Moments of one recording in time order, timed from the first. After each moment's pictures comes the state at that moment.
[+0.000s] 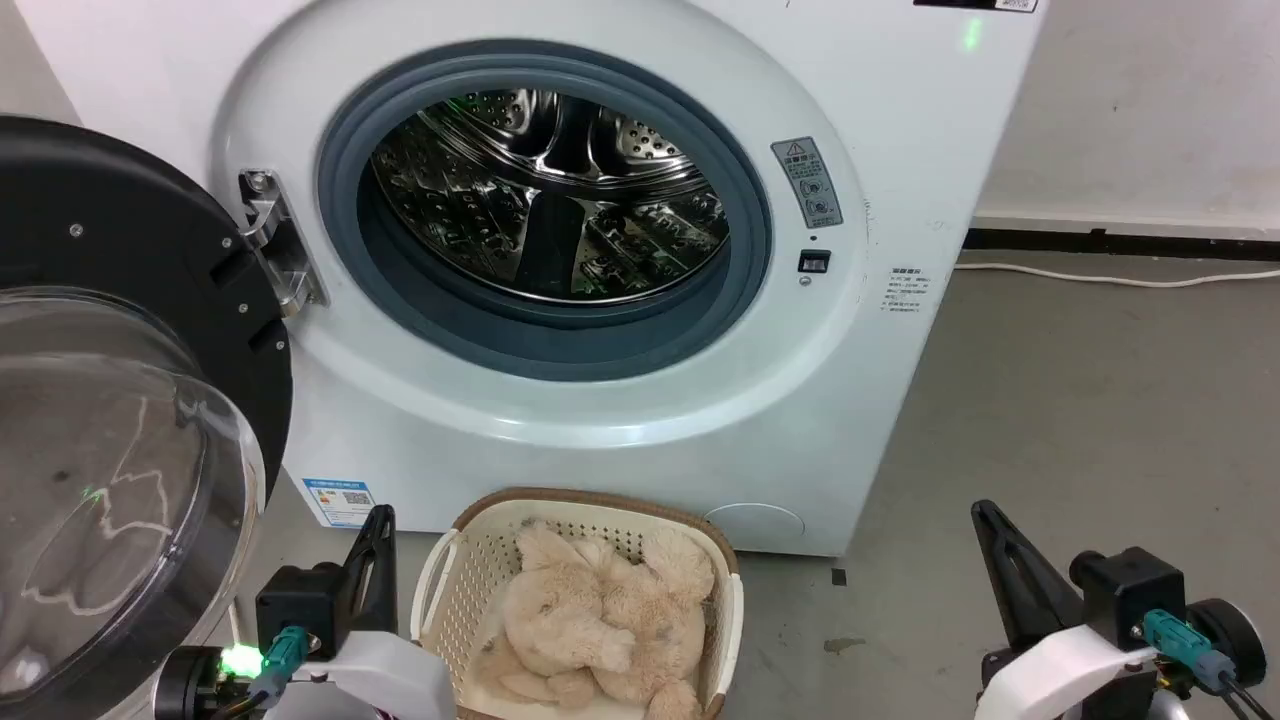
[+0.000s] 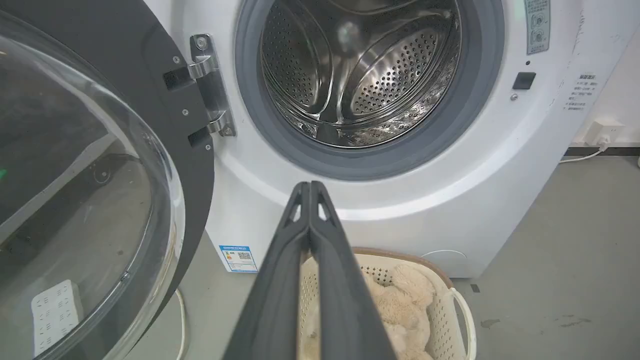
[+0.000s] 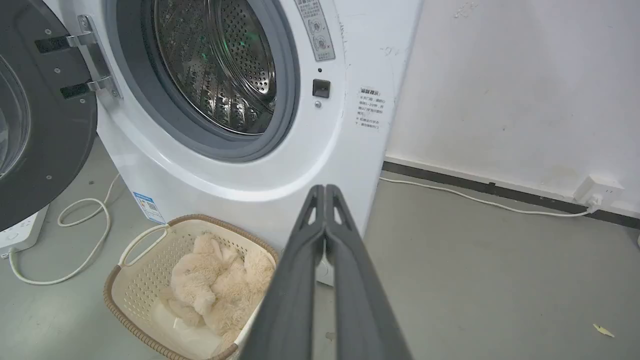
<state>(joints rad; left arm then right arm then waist) 0.01 0.05 0.00 0.00 0.00 0.00 0.00 0.01 -0.05 0.00 0.00 0.01 0.13 0.00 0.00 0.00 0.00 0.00</state>
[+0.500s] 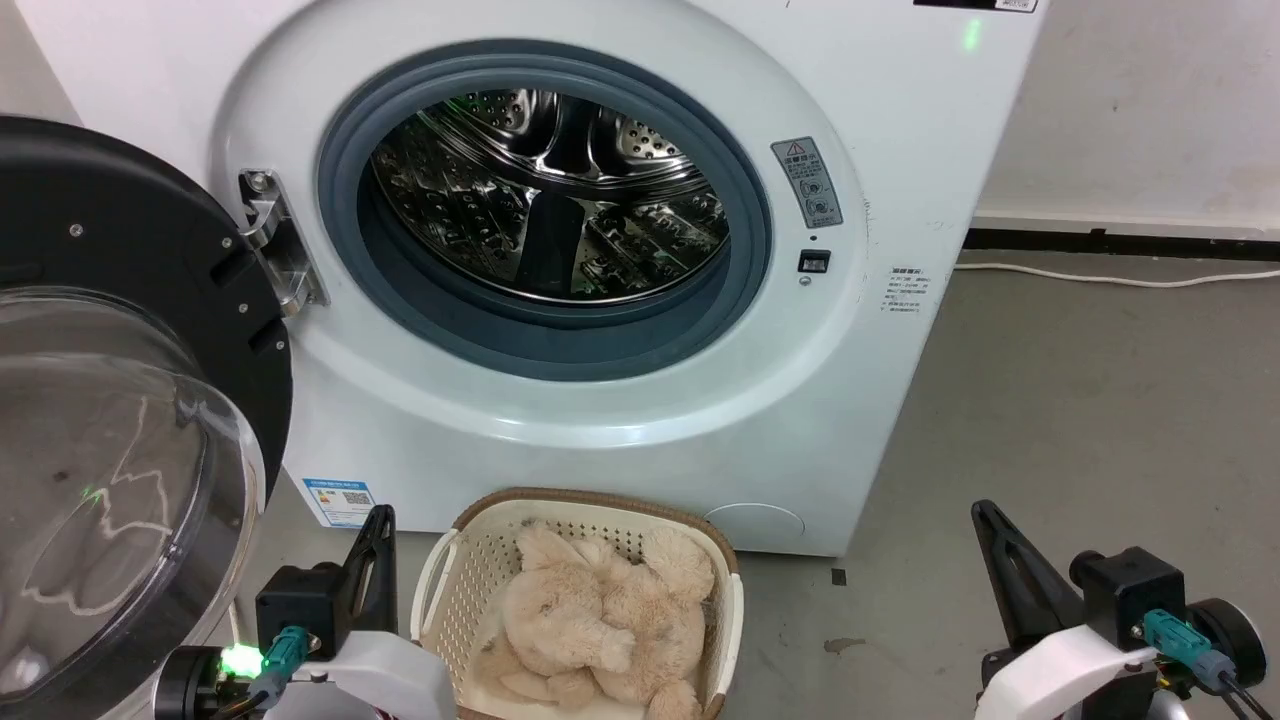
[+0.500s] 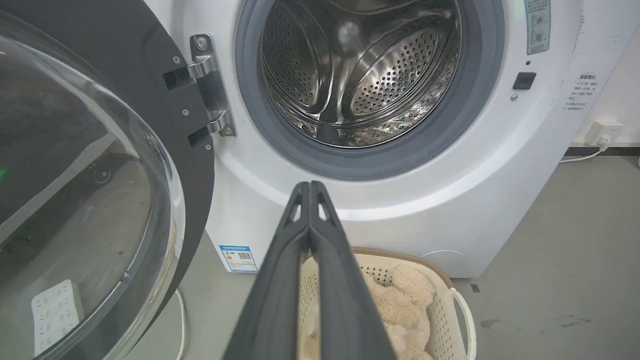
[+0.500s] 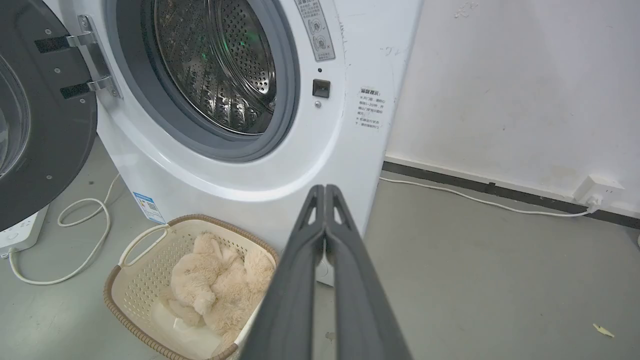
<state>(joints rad) 0.01 0.05 0.00 0.00 0.00 0.00 0.00 0.01 -0.05 0.00 0.00 0.01 0.13 0.00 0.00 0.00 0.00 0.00</state>
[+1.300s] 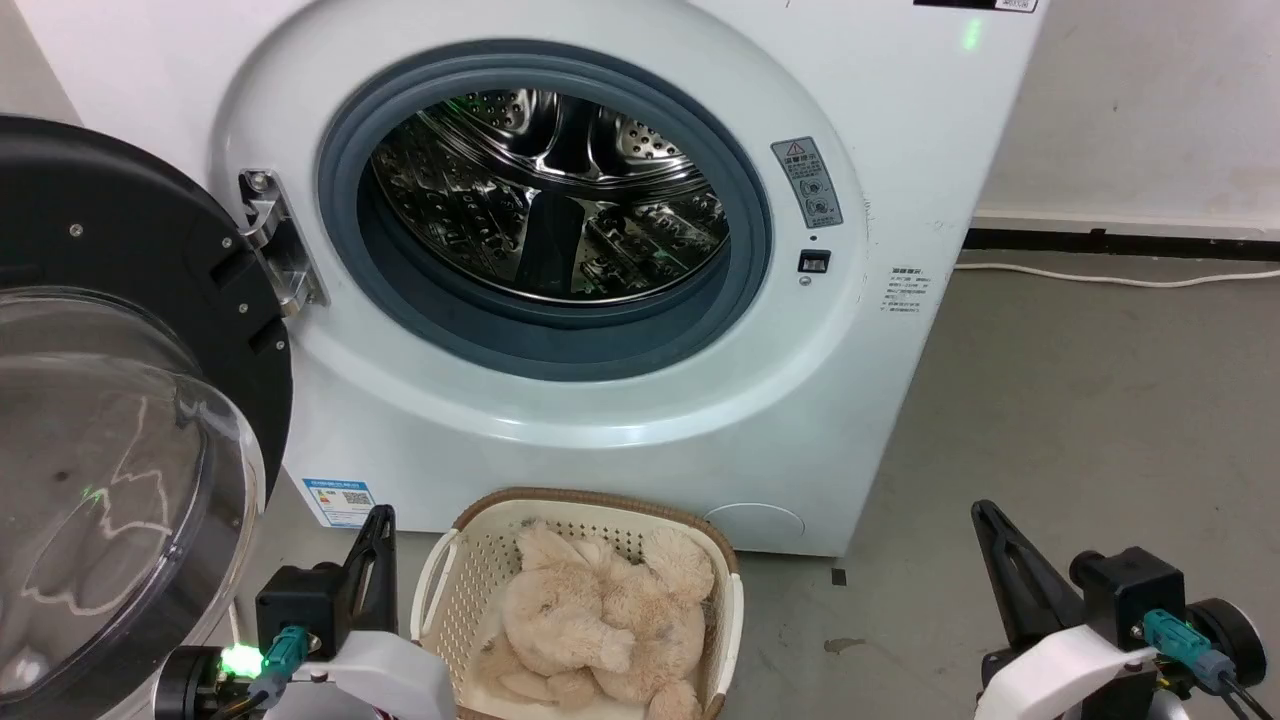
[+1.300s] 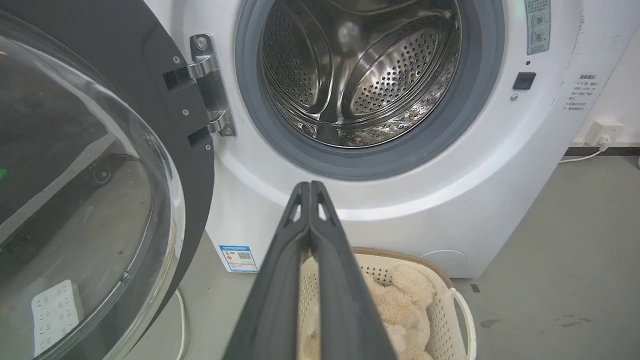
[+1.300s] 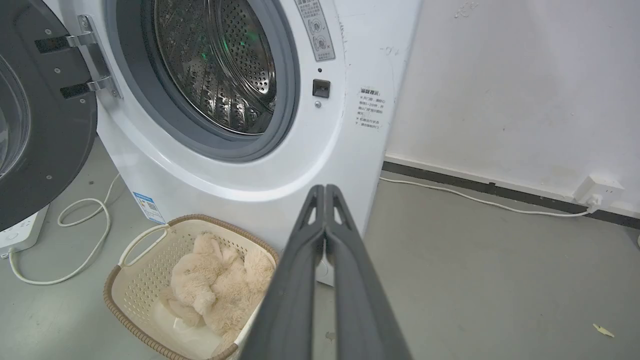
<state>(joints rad) 0.01 0.05 0.00 0.00 0.00 0.00 0.00 0.01 -0.05 0.00 0.00 0.01 0.13 0.00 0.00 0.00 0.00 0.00</state>
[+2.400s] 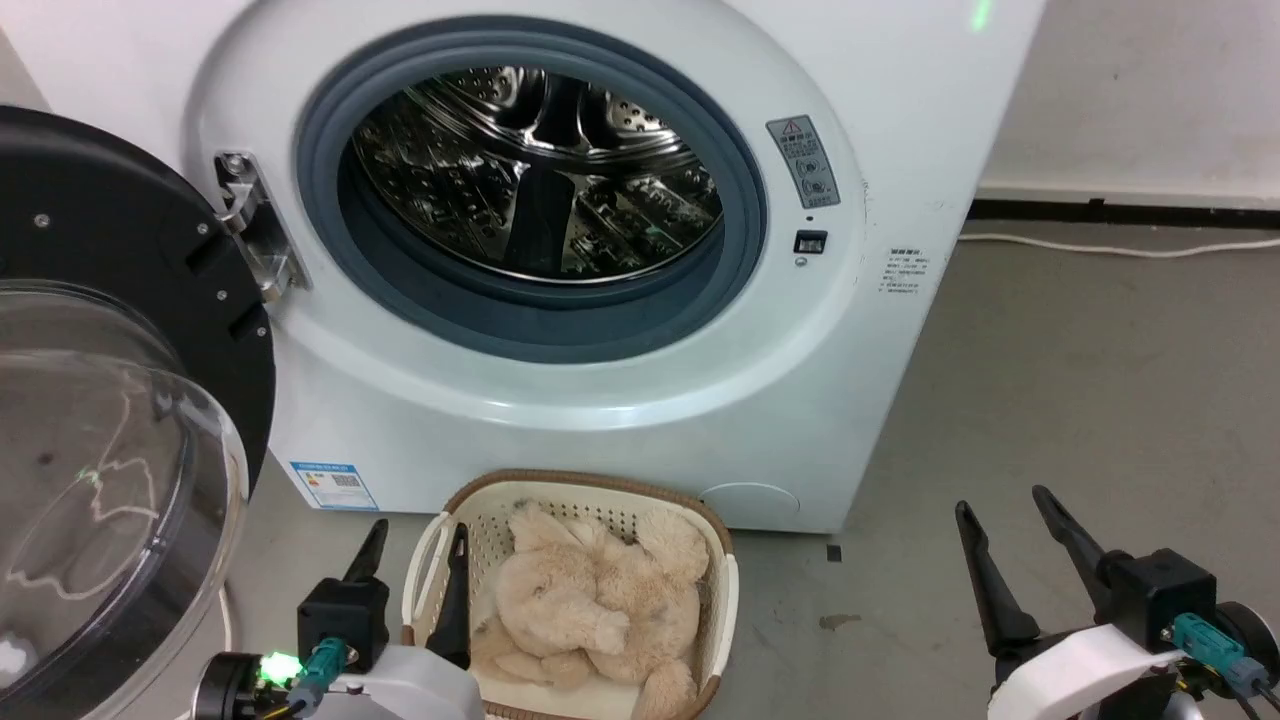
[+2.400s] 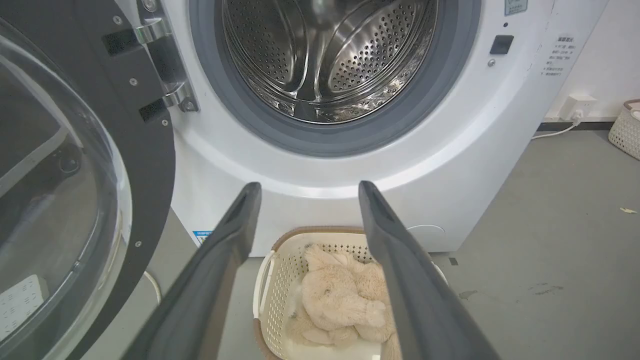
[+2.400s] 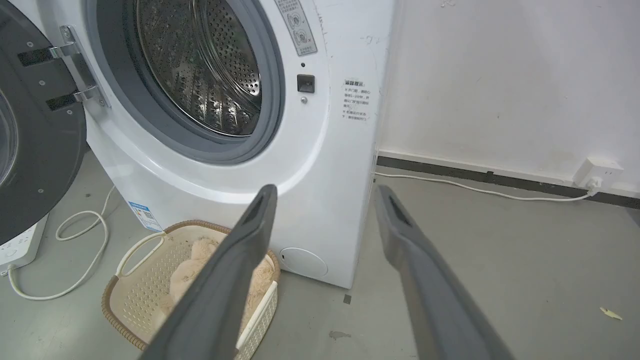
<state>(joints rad) 0.02 0.05 -0.05 0.05 -0.01 0.00 -0.03 0.01 -0.05 -0.02 0.01 0.04 0.13 -0.03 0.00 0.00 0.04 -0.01</state>
